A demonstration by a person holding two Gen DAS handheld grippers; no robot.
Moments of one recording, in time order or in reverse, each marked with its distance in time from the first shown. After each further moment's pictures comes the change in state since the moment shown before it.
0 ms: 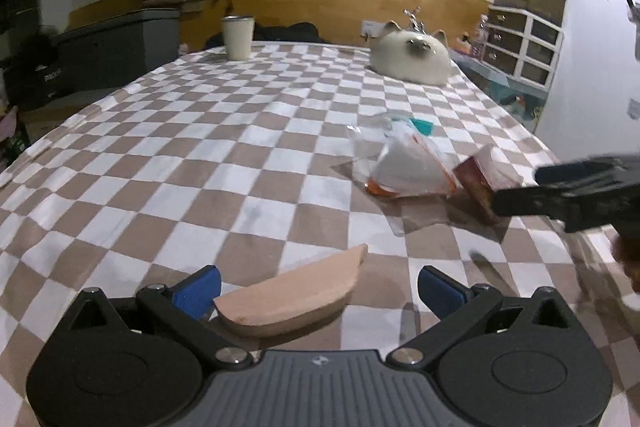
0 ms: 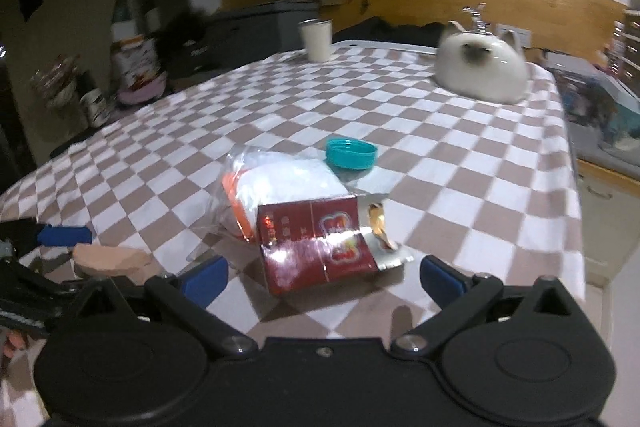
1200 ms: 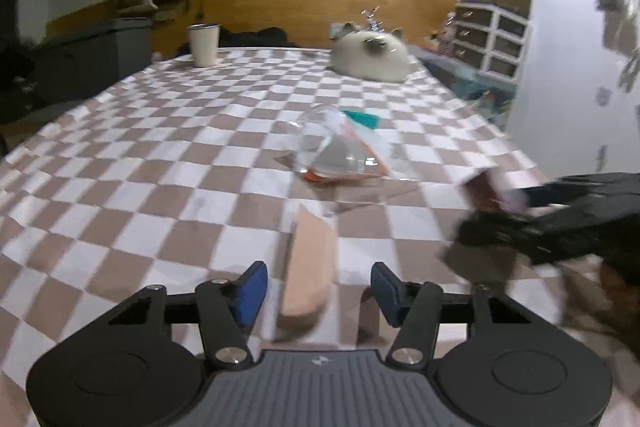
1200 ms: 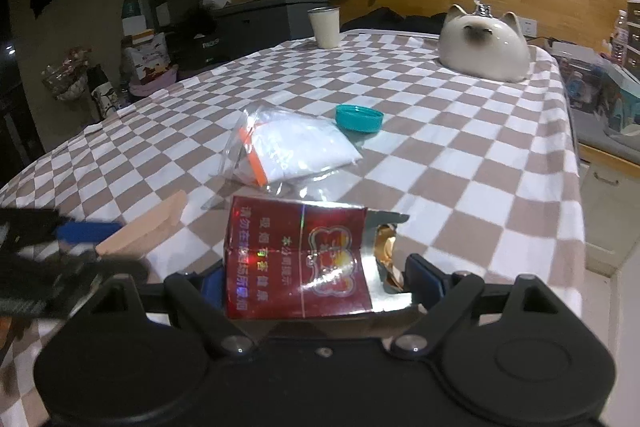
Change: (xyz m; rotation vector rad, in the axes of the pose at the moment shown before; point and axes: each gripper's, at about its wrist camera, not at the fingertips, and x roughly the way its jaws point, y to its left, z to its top) left arm -0.015 -0.034 -0.012 0.045 -0.016 -0.046; right arm -0.023 0.000 -0.036 0.019 0.011 0.027
